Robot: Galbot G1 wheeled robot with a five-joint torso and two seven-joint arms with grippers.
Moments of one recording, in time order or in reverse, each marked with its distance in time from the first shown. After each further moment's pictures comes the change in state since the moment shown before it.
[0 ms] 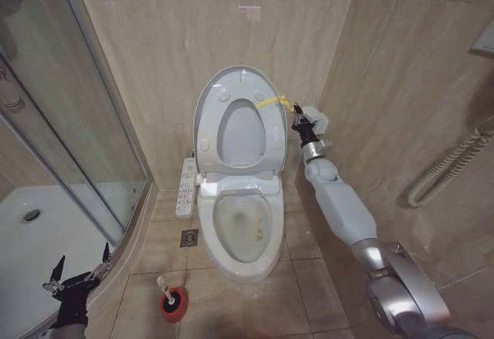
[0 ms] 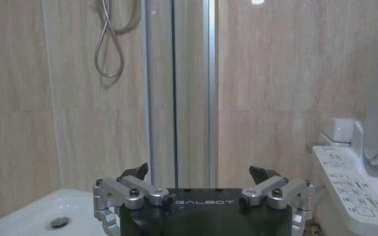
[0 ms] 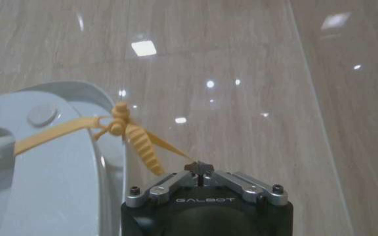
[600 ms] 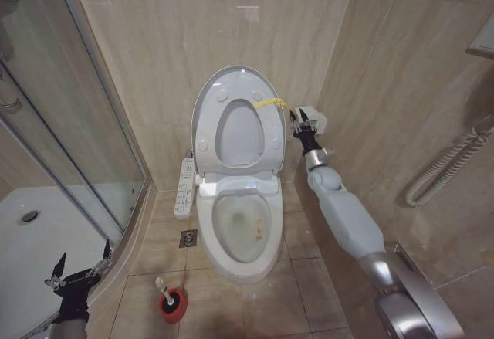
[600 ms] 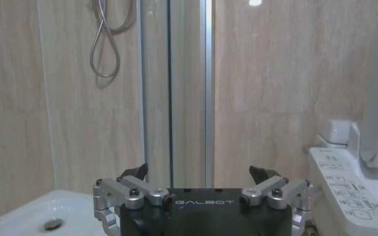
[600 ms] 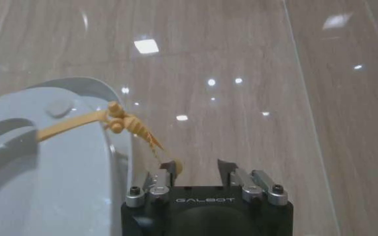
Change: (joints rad) left arm -0.018 0.015 0.010 0.012 -0.012 0.000 0.000; right arm -0.135 -0.052 0.005 0.149 0.009 0.006 0.019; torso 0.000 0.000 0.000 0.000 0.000
